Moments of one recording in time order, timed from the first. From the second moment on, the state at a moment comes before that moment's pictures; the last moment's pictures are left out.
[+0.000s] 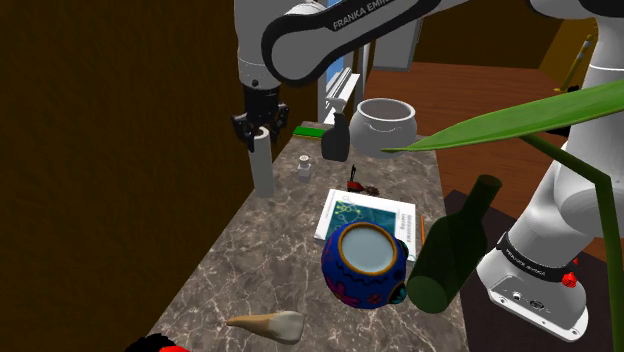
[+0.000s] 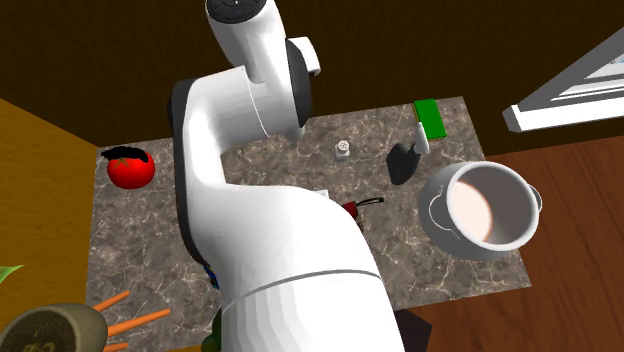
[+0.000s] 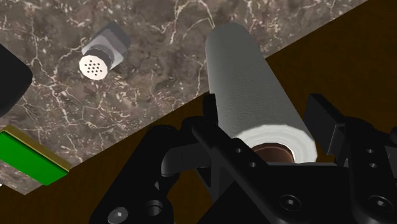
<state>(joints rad) 0.18 0.24 0.40 -1.78 -0.20 2.16 0.70</state>
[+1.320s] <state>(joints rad) 0.18 0.21 0.41 -1.55 -0.17 1.90 0.66</state>
